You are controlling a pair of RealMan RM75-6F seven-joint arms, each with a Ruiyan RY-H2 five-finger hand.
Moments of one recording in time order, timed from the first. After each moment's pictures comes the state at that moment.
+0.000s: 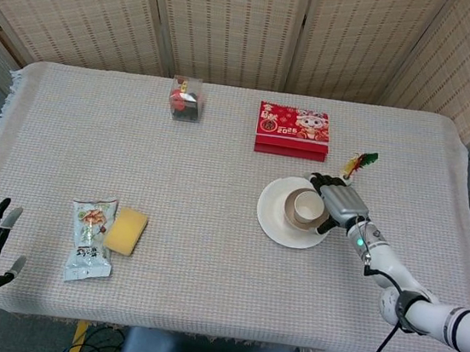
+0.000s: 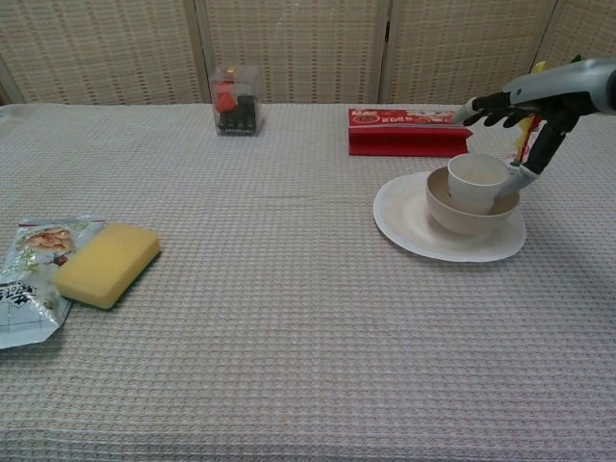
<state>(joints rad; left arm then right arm) -0.02 -1.18 -0.03 -1.63 1.64 1.64 0.27 0.91 -1.09 0.12 -1.65 -0.74 0.62 -0.17</state>
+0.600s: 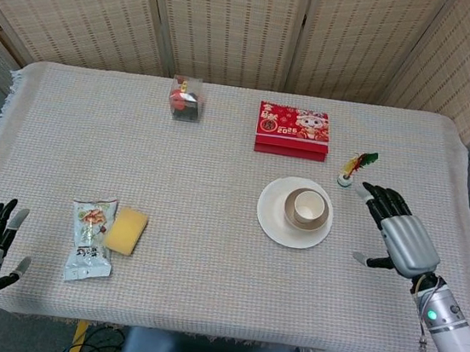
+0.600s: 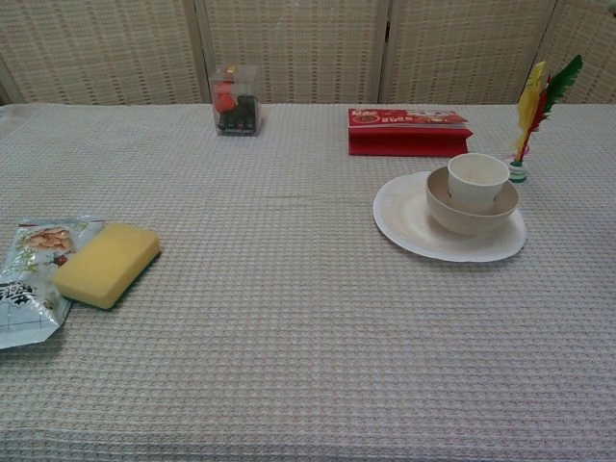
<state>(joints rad) -0.03 -1.19 -0.03 -1.63 1.66 1.63 0.29 0.41 -0.94 0.05 -1.80 -1.45 1.24 0.09</state>
